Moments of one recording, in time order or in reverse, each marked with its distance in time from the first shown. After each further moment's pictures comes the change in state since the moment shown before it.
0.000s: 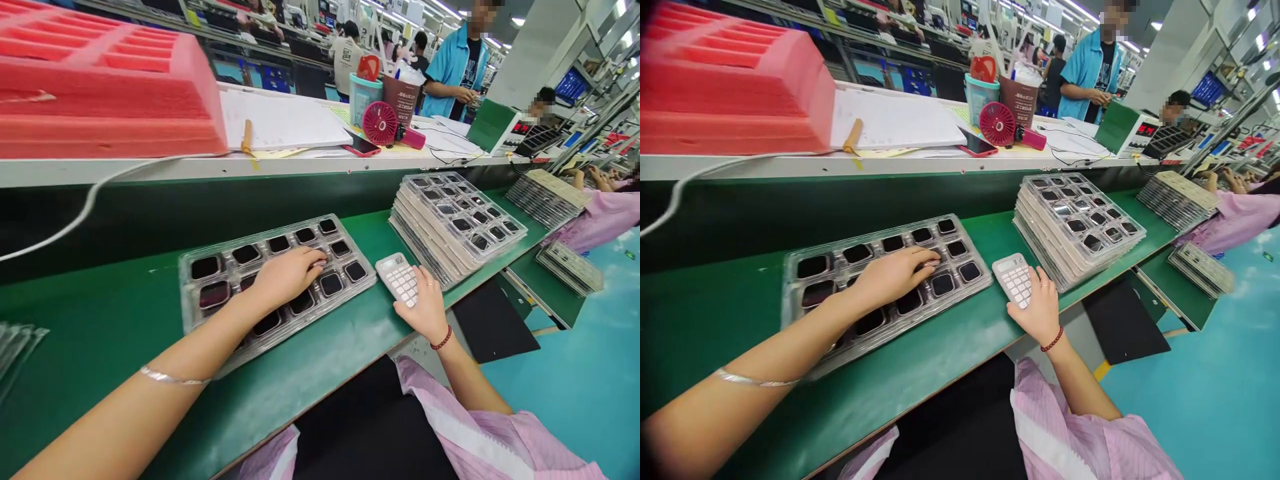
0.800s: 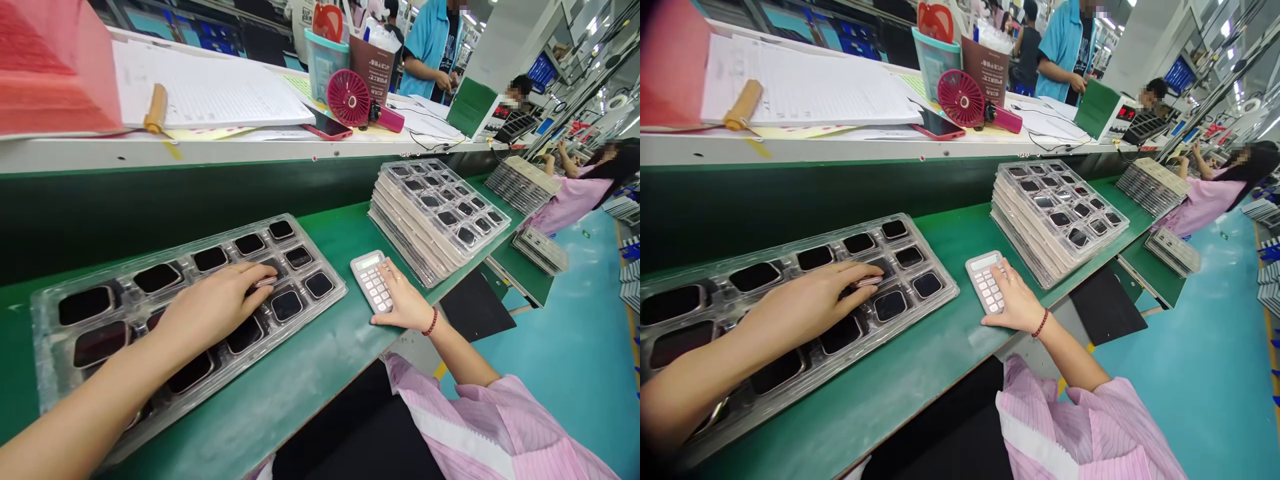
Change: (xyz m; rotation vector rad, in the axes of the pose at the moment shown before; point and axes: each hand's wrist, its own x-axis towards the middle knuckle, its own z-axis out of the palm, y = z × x) left_hand -0.022 -0.020 0.001 -0.032 -0.006 -0.021; right_hand 0.026 0.015 -0.002 0.125 -0.447 -0.212
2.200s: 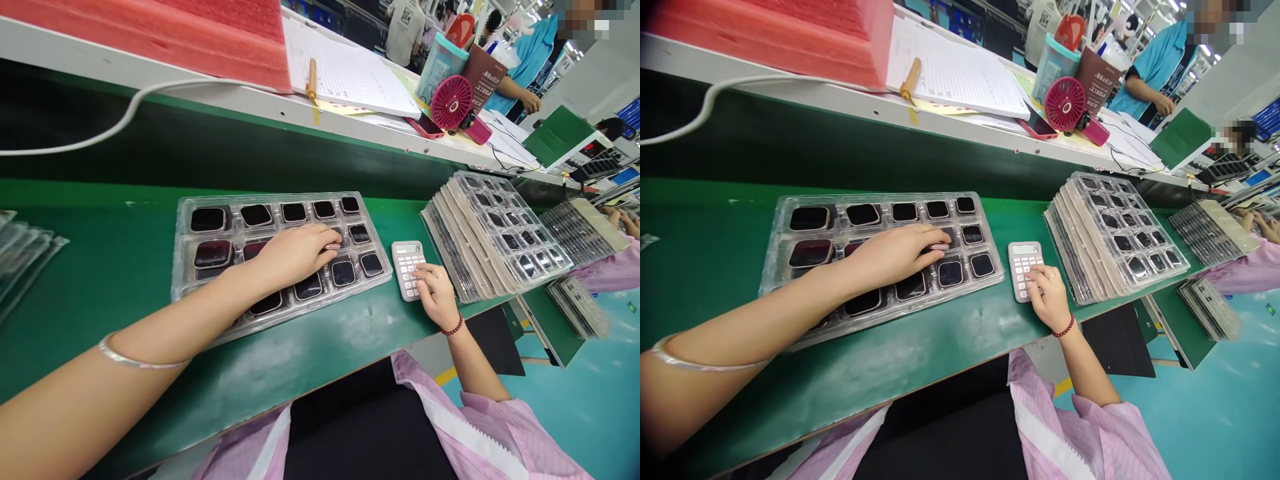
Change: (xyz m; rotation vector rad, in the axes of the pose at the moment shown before) left_hand -0.003 0.005 -0.003 -0.110 0.019 0.009; right_hand 0.022 -0.002 -0.011 -0.007 0.350 -0.259
